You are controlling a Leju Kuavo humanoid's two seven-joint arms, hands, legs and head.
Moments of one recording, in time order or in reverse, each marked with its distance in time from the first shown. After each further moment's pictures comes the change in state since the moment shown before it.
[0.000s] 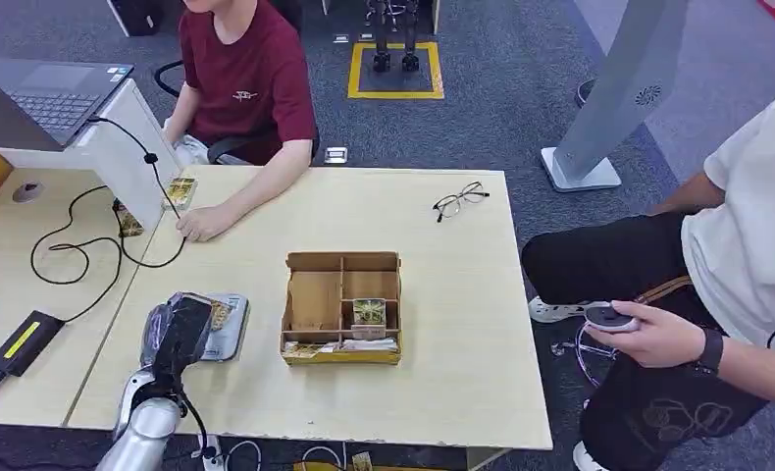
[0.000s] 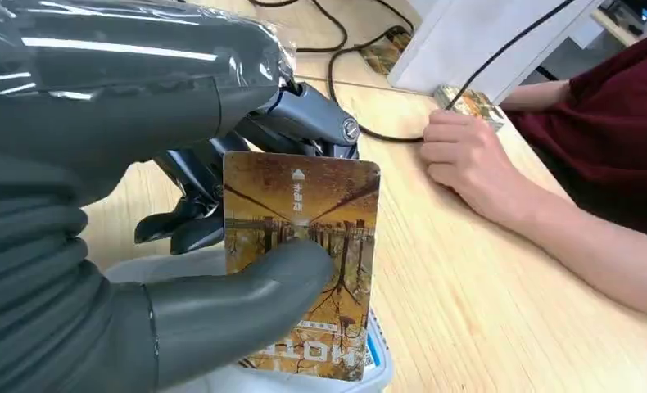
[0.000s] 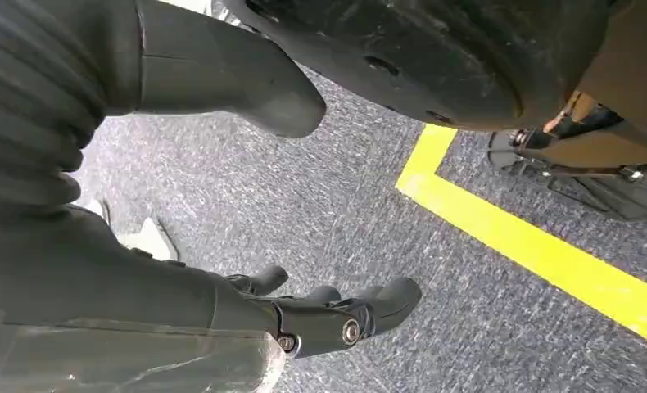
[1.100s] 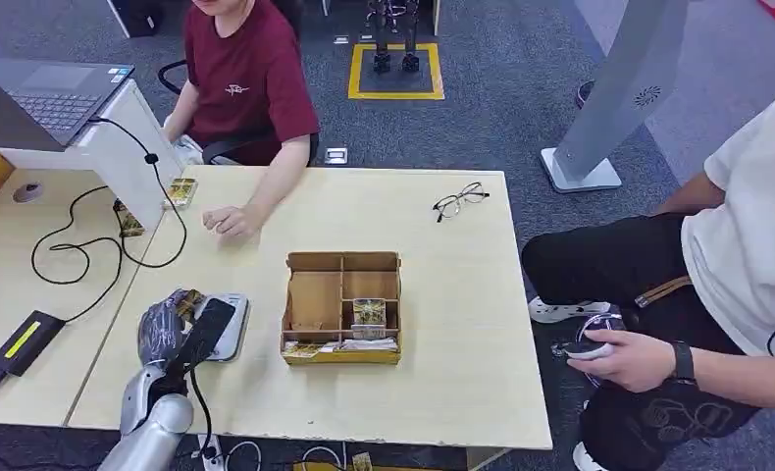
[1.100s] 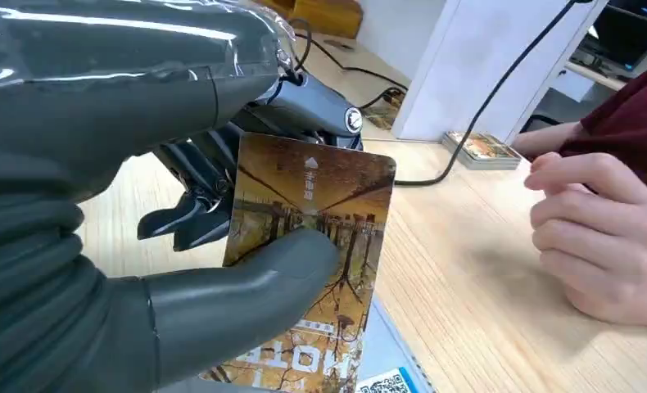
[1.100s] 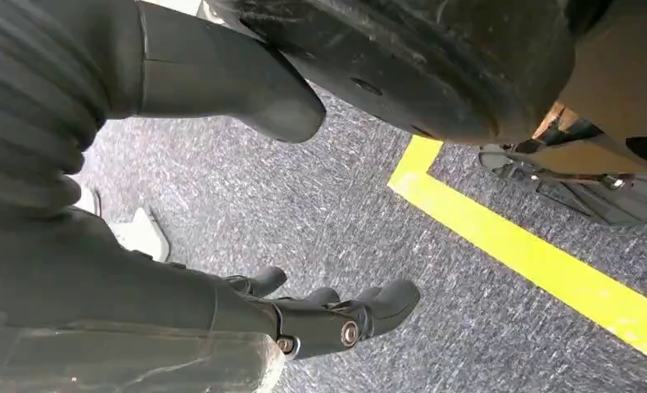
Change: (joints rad) left arm -0.075 -0.014 -0.007 0.177 -0.291 0.151 0.093; right arm -0.006 0.003 0.005 0.000 0.020 0.013 -0.014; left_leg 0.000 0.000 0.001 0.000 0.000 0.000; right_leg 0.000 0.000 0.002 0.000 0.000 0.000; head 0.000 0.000
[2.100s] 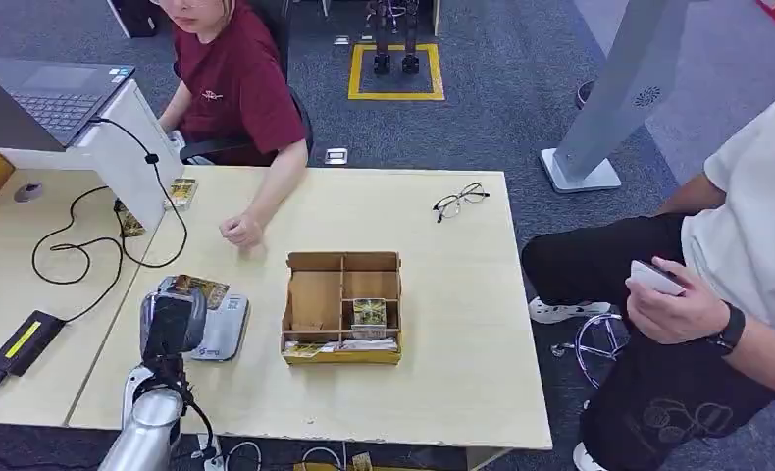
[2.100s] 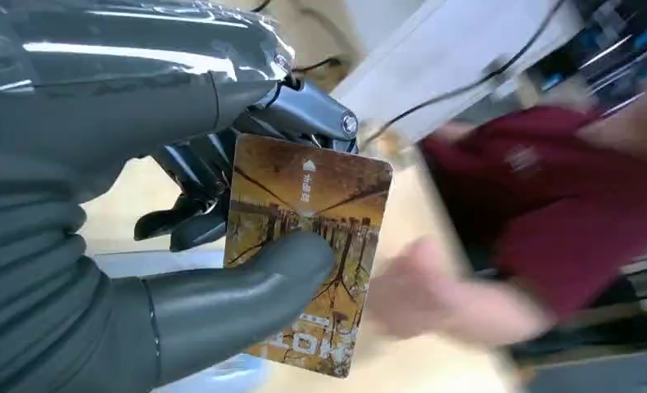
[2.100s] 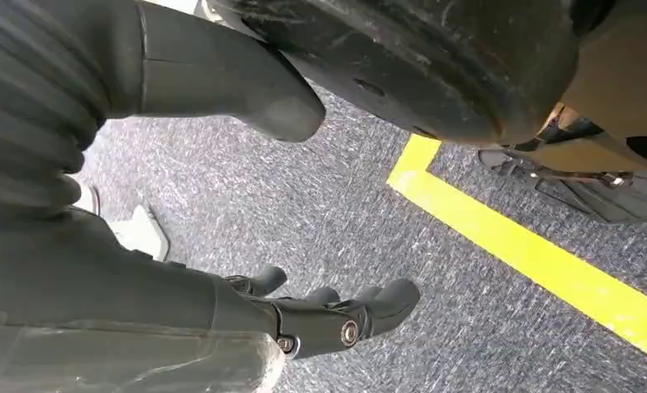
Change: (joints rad) left arm 0.051 -0.021 0.021 -0.206 0.511 -0.083 -0.382; right arm 0.004 0.001 0.000 0.000 0.006 -0.009 -0.003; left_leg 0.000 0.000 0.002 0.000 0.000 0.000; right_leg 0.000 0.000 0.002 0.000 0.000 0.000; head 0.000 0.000
